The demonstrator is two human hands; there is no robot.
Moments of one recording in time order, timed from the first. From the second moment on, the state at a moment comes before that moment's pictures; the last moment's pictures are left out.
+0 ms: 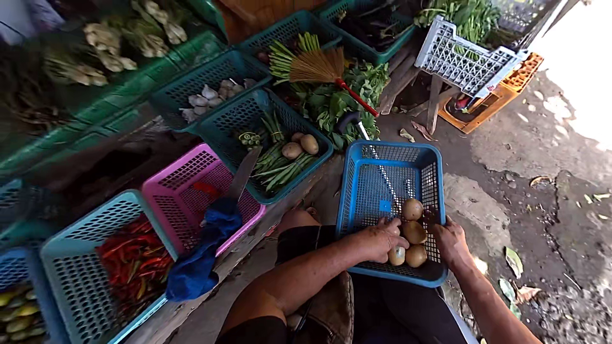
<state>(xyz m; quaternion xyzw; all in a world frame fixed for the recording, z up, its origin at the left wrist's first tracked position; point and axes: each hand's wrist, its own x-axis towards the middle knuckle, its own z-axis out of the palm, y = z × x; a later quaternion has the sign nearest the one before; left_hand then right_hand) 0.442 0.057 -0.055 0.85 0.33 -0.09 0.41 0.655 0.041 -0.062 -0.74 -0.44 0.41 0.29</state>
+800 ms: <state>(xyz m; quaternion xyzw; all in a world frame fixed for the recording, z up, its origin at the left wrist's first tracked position) 0.244 0.180 0.024 0.62 0.74 0.24 0.15 0.662 0.039 -0.064 -0.74 -0.43 0.44 0.29</state>
